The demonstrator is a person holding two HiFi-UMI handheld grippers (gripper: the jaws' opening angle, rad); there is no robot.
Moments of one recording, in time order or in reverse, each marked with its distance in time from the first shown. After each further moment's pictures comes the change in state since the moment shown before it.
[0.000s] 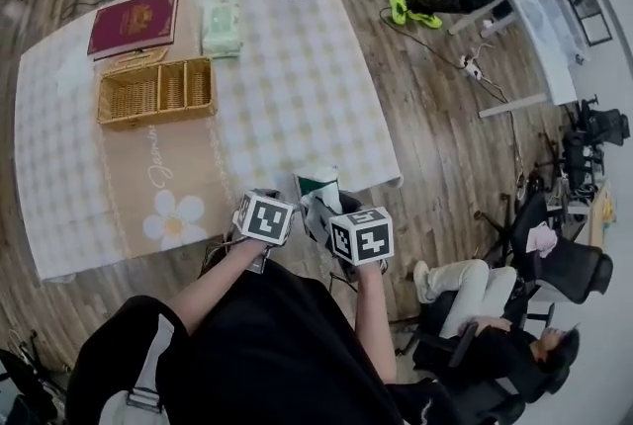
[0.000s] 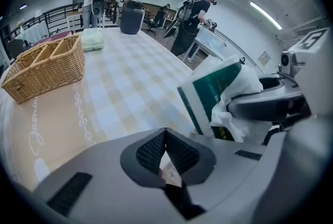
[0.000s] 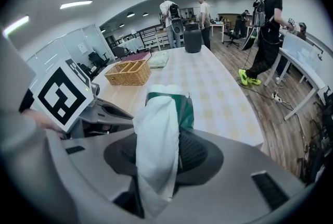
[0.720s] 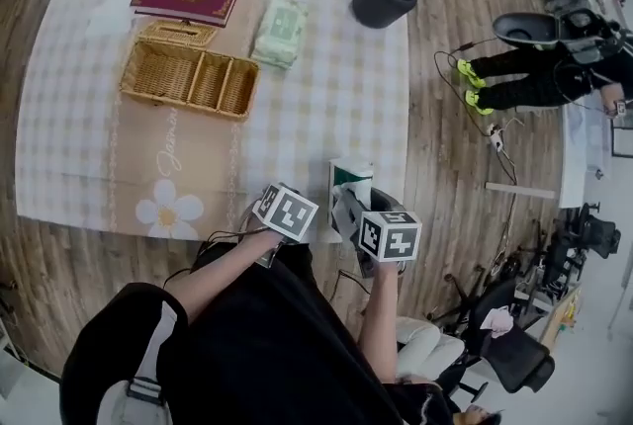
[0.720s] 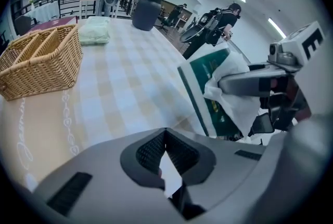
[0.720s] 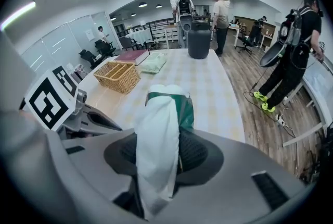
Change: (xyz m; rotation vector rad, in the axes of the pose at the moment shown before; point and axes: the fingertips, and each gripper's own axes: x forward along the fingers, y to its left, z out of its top) left arm 0.036 0.032 0.073 -0.175 0.007 -0.028; right arm 0.057 -0.072 0.109 -0.160 0.061 0.017
